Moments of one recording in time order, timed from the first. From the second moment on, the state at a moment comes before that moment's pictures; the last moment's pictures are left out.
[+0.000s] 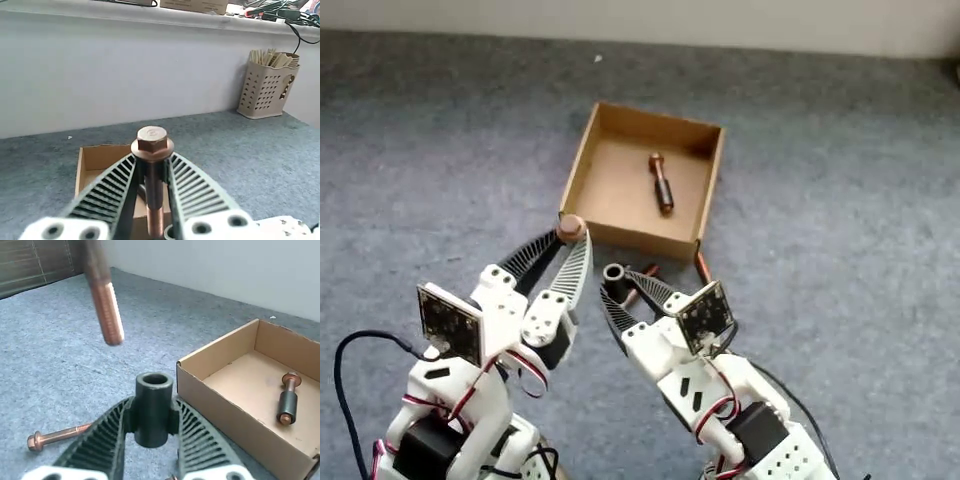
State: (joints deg) left arm 23.8 -103.8 68.7 45.8 12.2; right arm -44.6 -104.2 95.7 28.4 -0.3
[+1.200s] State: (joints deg) left arm 29.6 -103.9 71.4 42.9 12.2; right arm -45.4 -104.2 95.7 21.5 8.7
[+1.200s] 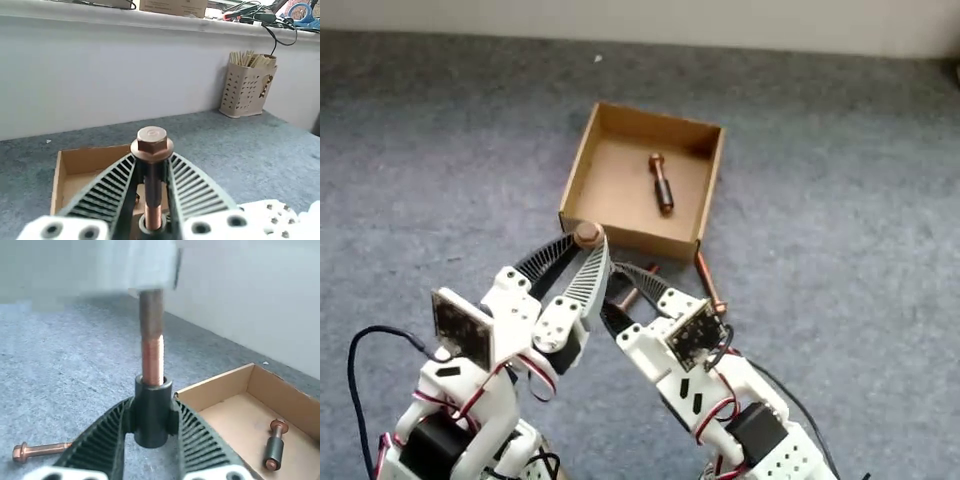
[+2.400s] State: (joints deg) left arm 28.4 -103.8 77.9 46.0 7.7; right arm -44.1 -104.2 95.7 21.0 8.6
